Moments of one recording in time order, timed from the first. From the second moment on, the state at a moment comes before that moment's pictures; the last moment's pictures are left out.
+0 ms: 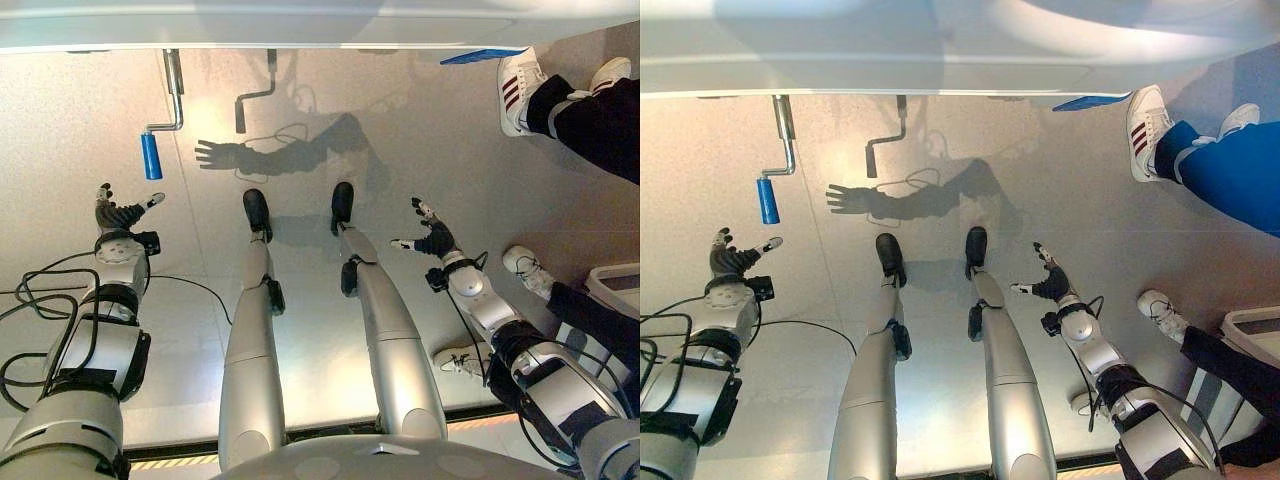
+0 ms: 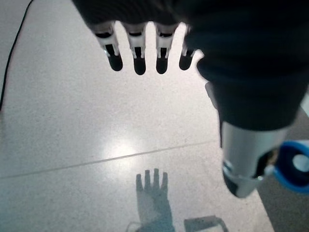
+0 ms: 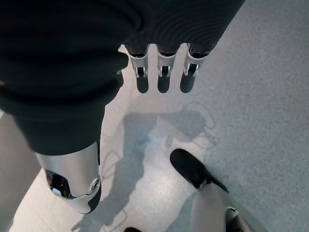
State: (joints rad) left arm -0.73 0.65 -0.17 1.28 -0.43 -0.22 0.30; right arm -0.45 -0.46 0.46 0.79 0.11 -0.30 -0.19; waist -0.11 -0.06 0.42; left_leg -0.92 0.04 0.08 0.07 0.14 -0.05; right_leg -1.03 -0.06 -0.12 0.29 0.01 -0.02
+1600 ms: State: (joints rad) left arm -0.83 0.68 -0.41 1.01 -0.43 -0.23 0.27; right arm -0.43 -0.48 0.48 0.79 0.11 -0.31 -0.16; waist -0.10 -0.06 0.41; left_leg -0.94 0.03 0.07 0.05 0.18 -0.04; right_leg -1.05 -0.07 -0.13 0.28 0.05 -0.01
